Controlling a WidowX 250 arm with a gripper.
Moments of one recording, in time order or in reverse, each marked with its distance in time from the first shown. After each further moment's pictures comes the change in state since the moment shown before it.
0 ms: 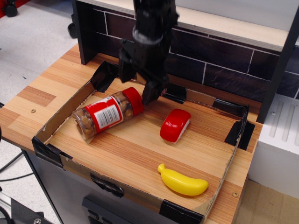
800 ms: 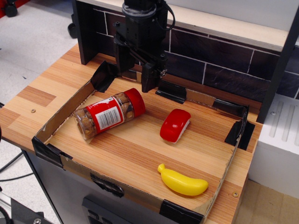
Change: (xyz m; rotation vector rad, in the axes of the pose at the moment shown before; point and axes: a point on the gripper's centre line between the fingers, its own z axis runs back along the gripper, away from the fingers) arm -0.011 -0.002 0.045 -0.125 -0.014 -0.006
